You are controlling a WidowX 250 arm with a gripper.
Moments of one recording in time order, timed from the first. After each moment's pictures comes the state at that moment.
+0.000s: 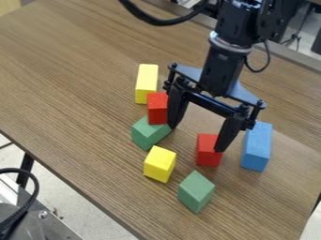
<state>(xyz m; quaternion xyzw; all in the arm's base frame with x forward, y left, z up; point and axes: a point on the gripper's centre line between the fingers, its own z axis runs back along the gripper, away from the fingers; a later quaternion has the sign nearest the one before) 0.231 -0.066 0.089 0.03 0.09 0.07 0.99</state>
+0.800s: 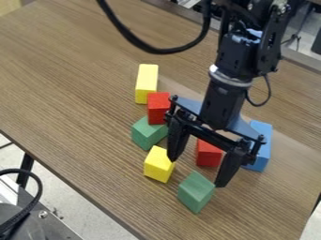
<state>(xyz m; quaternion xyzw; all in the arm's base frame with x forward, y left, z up) 0.205 -0.088 0.068 0.00 0.13 0.03 0.99</state>
